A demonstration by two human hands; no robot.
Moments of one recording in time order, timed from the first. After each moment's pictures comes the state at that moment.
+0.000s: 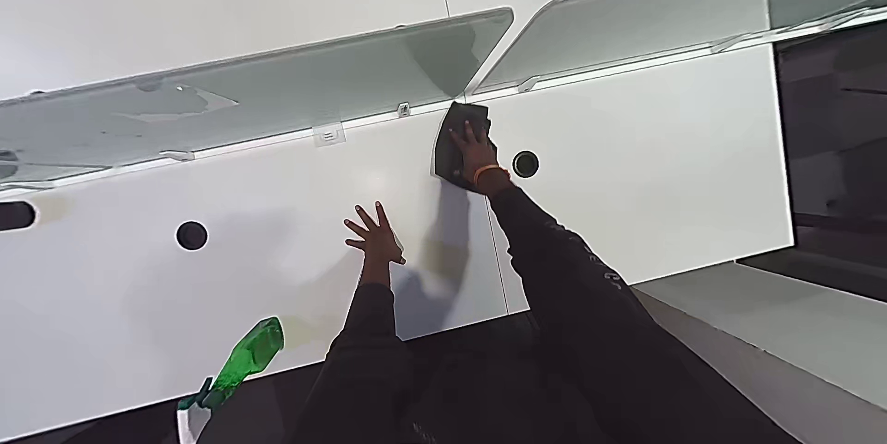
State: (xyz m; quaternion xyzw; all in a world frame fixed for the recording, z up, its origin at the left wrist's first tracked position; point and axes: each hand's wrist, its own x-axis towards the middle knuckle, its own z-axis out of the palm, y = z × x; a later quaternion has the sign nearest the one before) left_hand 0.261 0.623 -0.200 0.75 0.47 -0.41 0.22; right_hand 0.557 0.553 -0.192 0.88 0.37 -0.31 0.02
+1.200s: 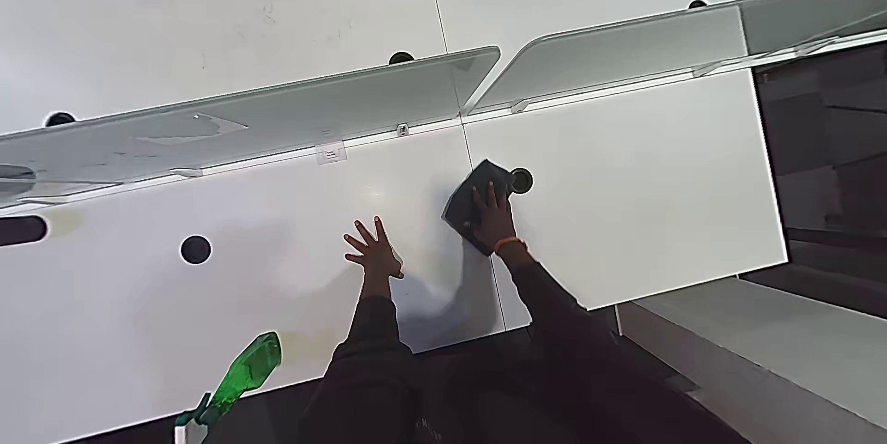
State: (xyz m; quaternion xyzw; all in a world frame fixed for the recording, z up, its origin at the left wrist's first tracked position) left_hand 0.259 0.618 -0.206 0.76 0.49 -0.38 0.21; right_hand 0.500 0.438 -0.192 0.90 0.31 -0.32 0.02
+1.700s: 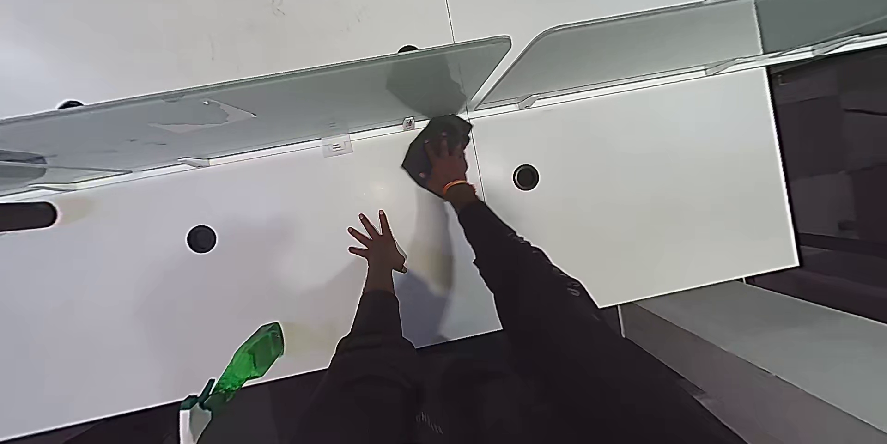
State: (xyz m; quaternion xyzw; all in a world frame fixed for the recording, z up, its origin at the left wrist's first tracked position) left_hand 0.259 0.619 -0.203 0.76 0.48 -0.38 0.22; right_hand 0.502 0.606 -0.193 0.89 0.37 -0.27 -0.03
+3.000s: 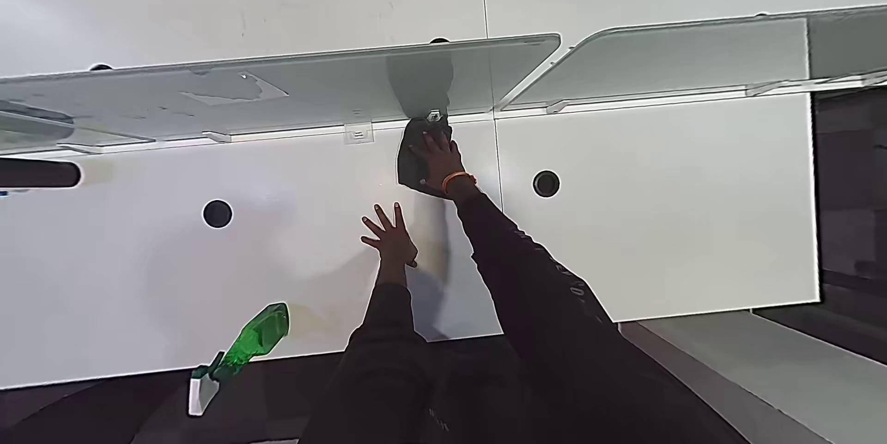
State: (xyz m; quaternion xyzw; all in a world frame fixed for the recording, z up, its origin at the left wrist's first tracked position) left_hand 0.259 0.621 -0.205 0.75 0.50 -0.36 0.24; right_hand 0.481 0.658 -0.199 0.80 0.51 -0.31 0.03
